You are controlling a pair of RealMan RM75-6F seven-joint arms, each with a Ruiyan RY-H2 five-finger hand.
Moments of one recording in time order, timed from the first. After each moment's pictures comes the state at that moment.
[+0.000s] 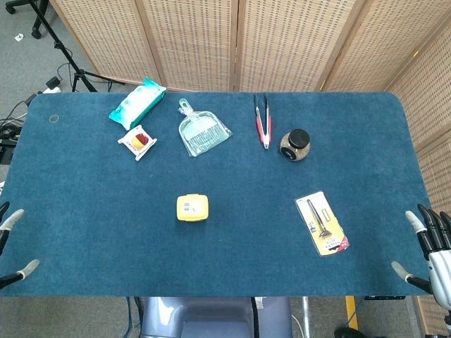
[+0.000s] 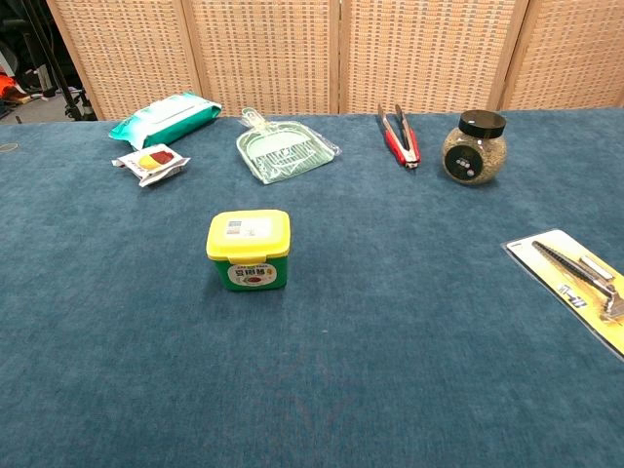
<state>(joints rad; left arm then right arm) 0.04 -1.07 0.01 -1.63 1.67 1.70 -0.09 -0.02 -1.01 0.03 -1.62 -1.70 1.70 0.08</state>
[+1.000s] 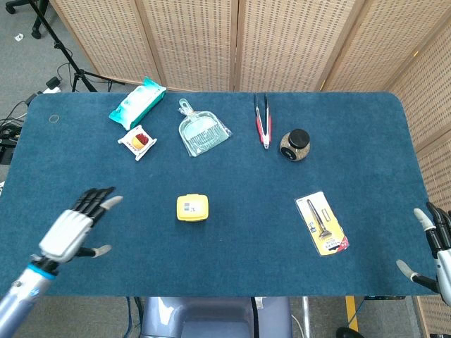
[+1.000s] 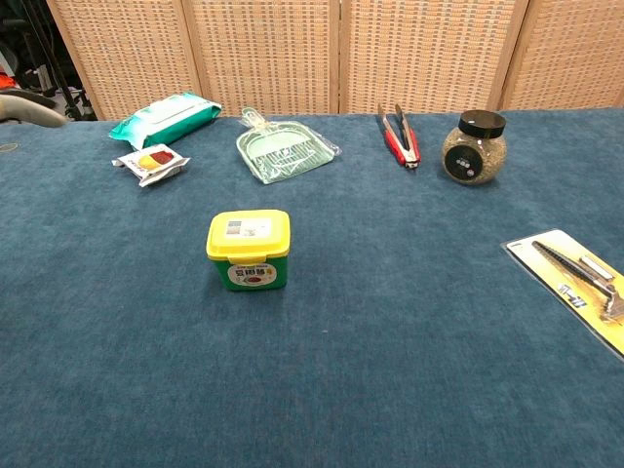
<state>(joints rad) -0.33 -1.10 -0.07 -1.80 1.67 1.17 -0.02 -0.03 -0.98 0.04 -1.64 -1.67 1.69 0.12</state>
